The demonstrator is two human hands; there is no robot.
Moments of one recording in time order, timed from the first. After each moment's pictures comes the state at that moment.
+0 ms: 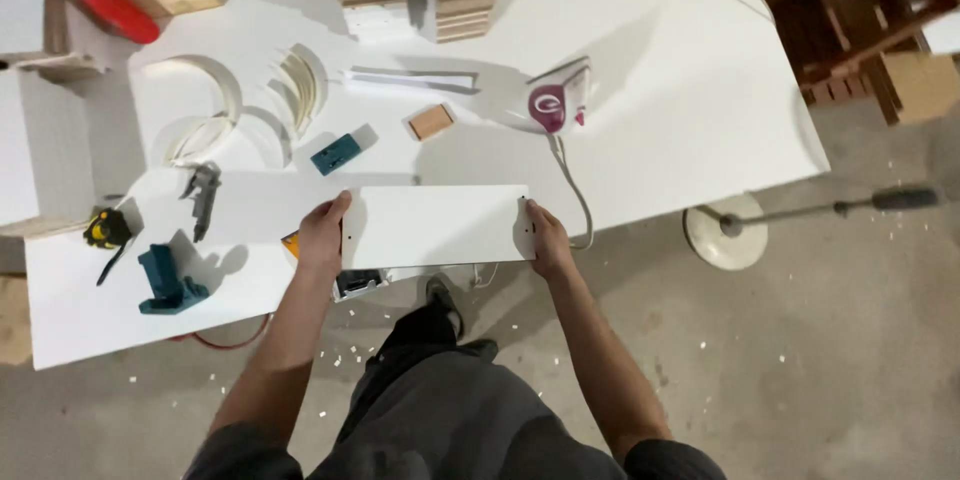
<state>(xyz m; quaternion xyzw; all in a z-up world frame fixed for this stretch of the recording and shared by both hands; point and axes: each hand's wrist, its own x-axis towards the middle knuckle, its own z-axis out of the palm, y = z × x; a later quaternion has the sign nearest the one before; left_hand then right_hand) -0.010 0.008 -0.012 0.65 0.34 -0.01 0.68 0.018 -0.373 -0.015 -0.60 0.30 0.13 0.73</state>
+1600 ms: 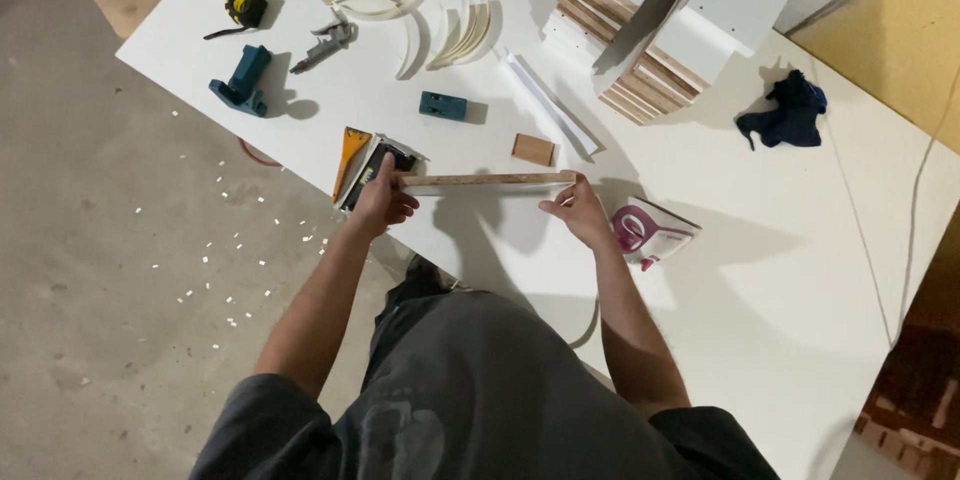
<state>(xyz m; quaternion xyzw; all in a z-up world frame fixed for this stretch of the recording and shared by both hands) -0.026 -0.073 -0.034 0.41 0.52 0.07 0.74 0.257 -0.335 0.012 -0.82 -0.26 0.37 0.36</state>
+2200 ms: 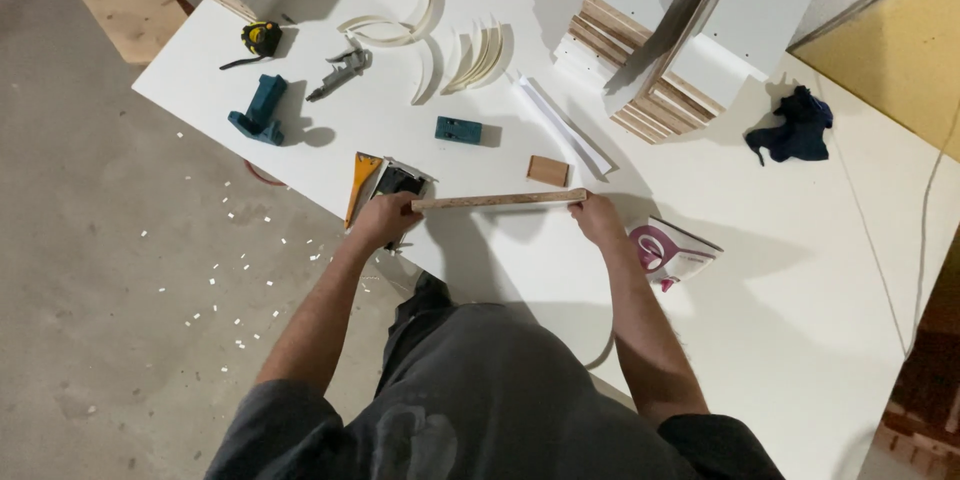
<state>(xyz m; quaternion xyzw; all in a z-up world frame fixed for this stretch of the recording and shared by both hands) -0.048 -0.018 -0.078 0.89 0.30 -0.02 0.35 0.289 -0.301 -0.039 -0.90 -0.34 0.27 0.07</state>
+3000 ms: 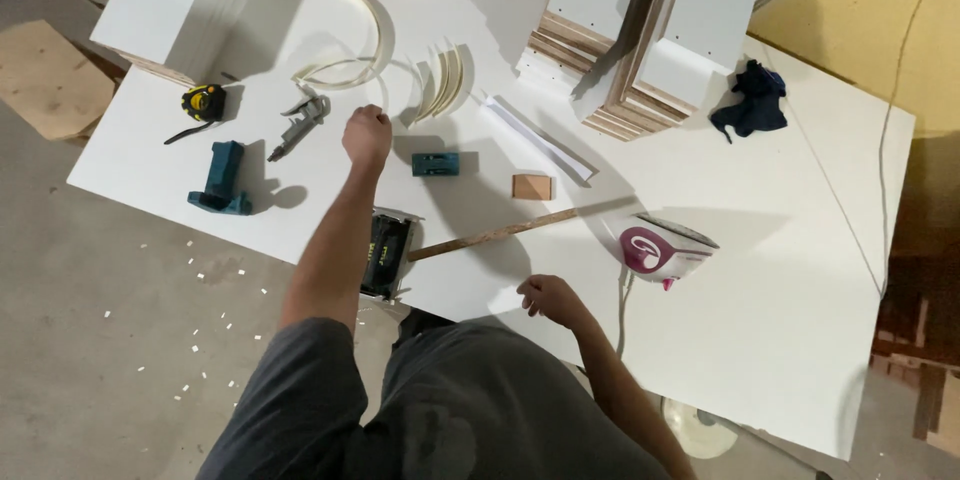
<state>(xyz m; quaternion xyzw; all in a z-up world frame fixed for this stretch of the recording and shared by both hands) 0.146 0.157 -0.151 0.84 0.45 0.11 0.26 0.147 -0.313 -0.004 -0.80 -0.14 0.52 0.27</state>
